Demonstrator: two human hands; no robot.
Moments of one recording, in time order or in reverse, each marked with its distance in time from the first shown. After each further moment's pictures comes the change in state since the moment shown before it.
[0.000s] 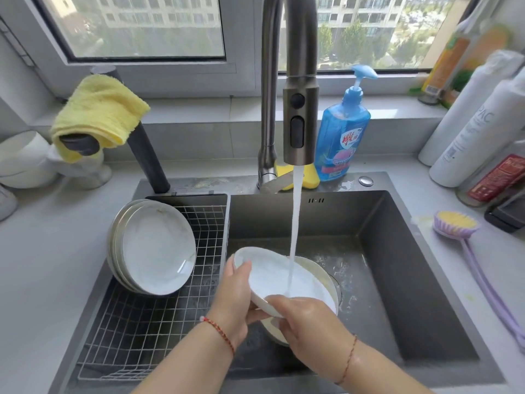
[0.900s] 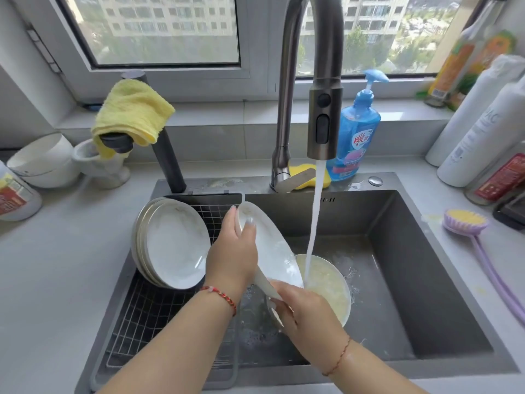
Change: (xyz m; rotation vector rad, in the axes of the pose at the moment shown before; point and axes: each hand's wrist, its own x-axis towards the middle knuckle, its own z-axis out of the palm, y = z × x) left_hand -0.015 0.056 -0.022 0.604 0.170 0.510; right_hand 0.014 -0.021 0.034 0.038 0.237 0.066
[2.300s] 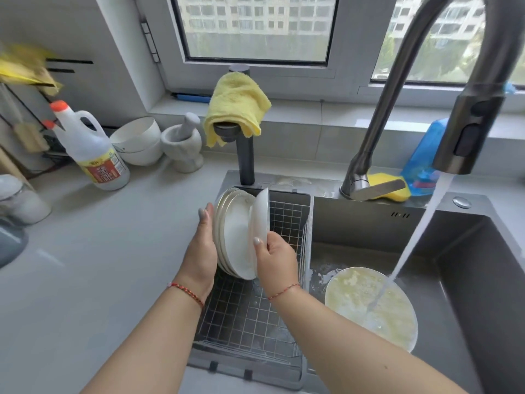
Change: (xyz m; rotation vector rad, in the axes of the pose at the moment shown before) left_hand 0.036 -0.101 -0.128 -0.526 0.116 -0.020; right_hand 0.129 -0.094 0.110 0.406 0.018 0.433
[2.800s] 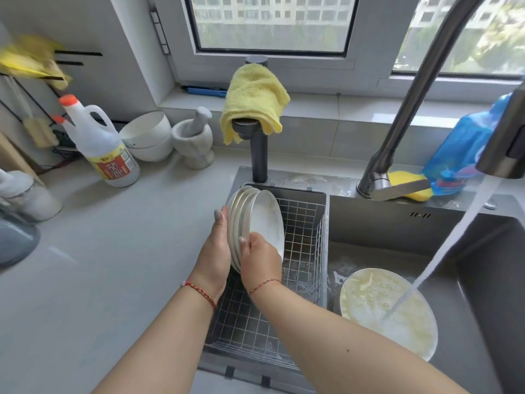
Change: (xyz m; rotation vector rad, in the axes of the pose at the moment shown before) left_hand 0.012 -0.009 -0.008 0.024 -0.032 -0.050; right_hand 0.013 -0.015 0.053 -0.270 -0.093 0.037
